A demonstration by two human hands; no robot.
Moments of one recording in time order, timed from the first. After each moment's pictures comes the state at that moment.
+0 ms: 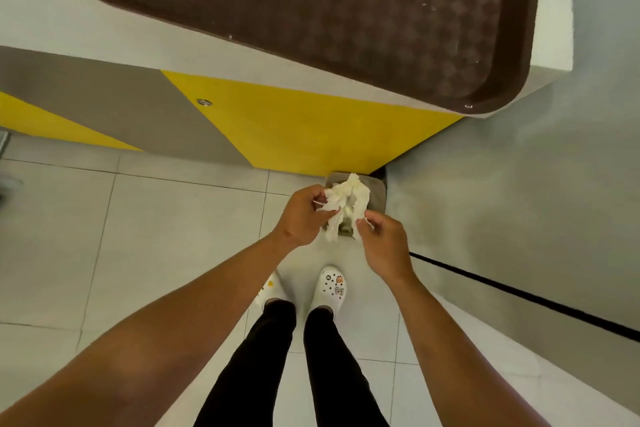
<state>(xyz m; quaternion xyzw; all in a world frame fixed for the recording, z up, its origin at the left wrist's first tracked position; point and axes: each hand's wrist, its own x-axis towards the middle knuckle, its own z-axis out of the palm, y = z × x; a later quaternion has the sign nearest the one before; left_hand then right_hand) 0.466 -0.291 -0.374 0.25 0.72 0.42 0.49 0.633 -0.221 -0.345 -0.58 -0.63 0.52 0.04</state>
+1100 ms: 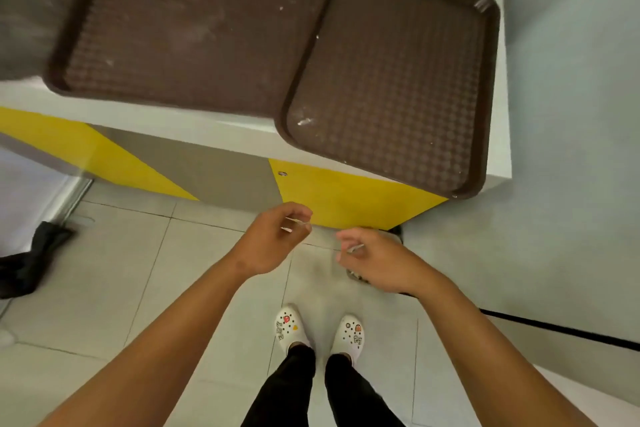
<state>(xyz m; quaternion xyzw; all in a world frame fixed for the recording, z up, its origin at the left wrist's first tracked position) 0.352 -0.375 -0.172 0.32 0.73 0.42 0.42 0.538 -0.227 -0.148 -0.34 -0.76 0.52 -0.19</state>
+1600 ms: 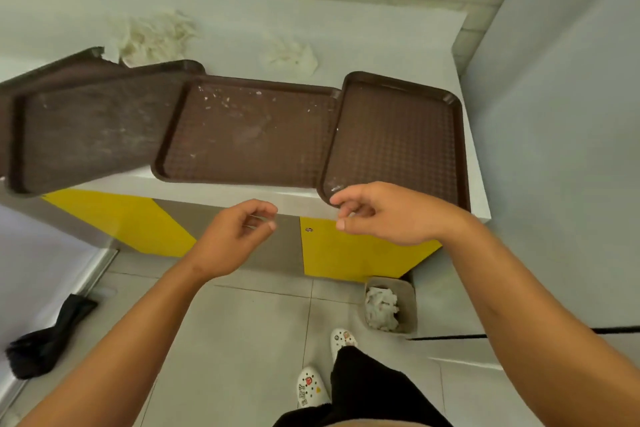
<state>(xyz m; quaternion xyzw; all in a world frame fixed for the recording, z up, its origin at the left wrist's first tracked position) 0.243 -0.440 -0.008 0.40 0.76 0.42 0.31 0.445 -0.228 0.084 -0.19 -0.87 0.43 -0.14</state>
